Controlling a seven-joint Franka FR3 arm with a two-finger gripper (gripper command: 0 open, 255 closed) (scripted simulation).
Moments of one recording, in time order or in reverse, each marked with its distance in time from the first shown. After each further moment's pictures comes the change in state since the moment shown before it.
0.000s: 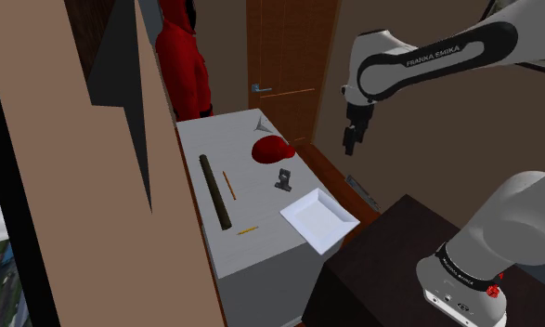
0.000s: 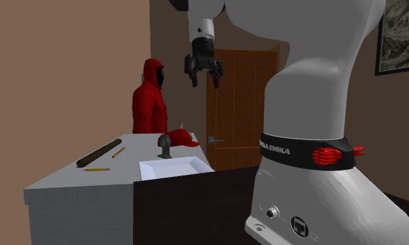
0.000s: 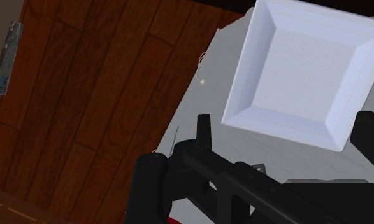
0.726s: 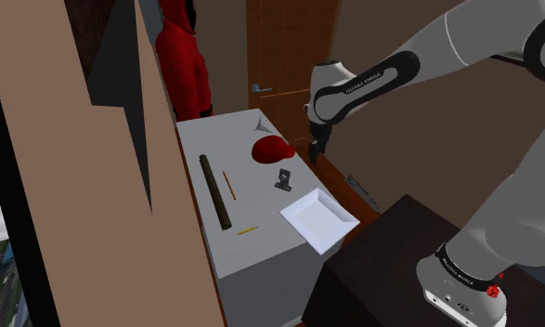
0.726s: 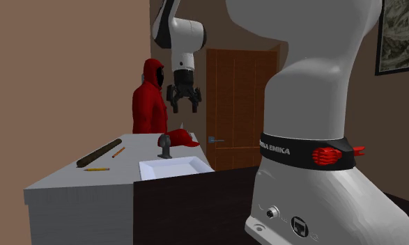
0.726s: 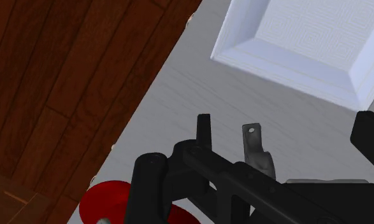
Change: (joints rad) arm 0.044 0.396 0.034 0.192 0.037 0.248 -0.056
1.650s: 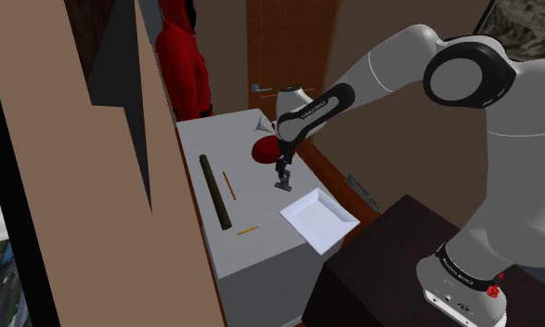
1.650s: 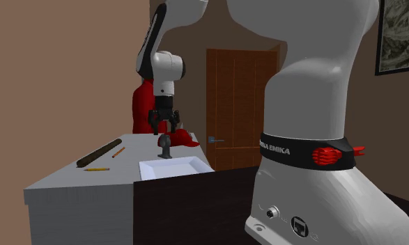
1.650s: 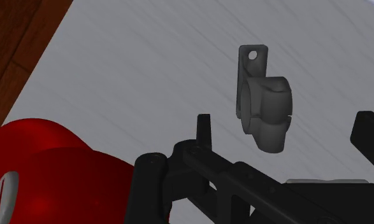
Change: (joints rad) arm 0.042 0.410 0.046 0.334 0.003 0.121 -0.034
